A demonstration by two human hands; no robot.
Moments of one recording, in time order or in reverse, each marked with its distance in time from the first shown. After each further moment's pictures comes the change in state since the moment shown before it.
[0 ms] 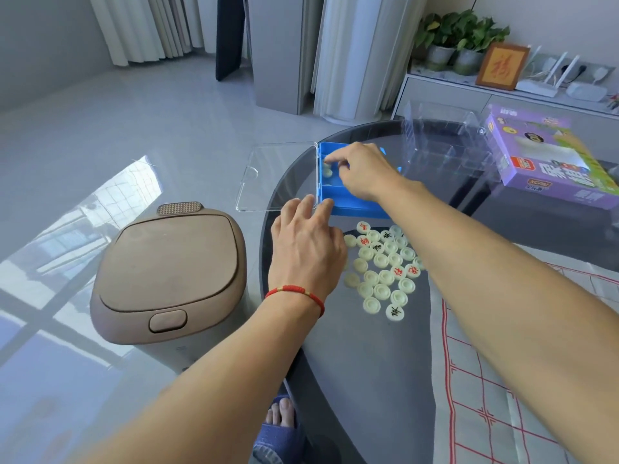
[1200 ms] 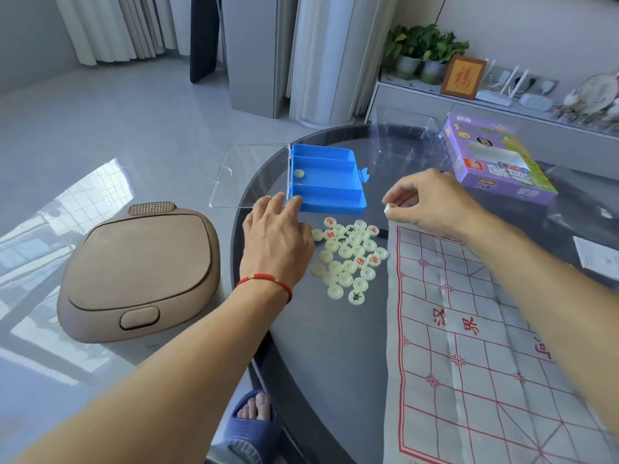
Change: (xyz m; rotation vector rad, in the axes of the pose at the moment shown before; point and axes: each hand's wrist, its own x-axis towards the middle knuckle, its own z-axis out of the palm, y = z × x) left_hand -0.001 -0.001 -0.001 0.035 -0.066 0.012; right_hand -0.122 0.076 -0.078 0.105 0.026 0.112
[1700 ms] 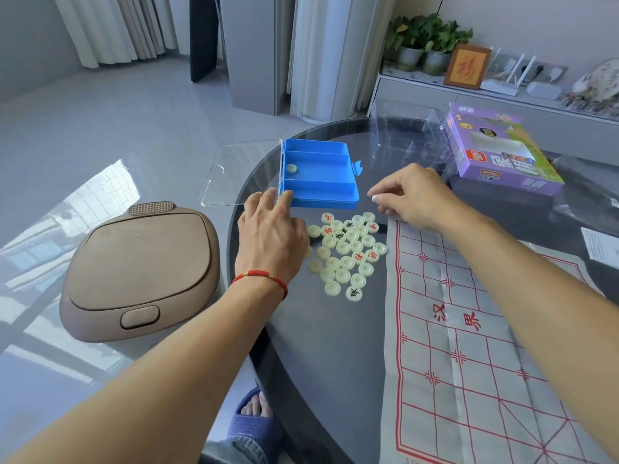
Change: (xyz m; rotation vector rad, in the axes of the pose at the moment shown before) left_hand 0.005 -0.001 0.002 0.001 0.049 -0.028; right_hand 0.015 0.002 0.022 0.060 -0.008 0.034
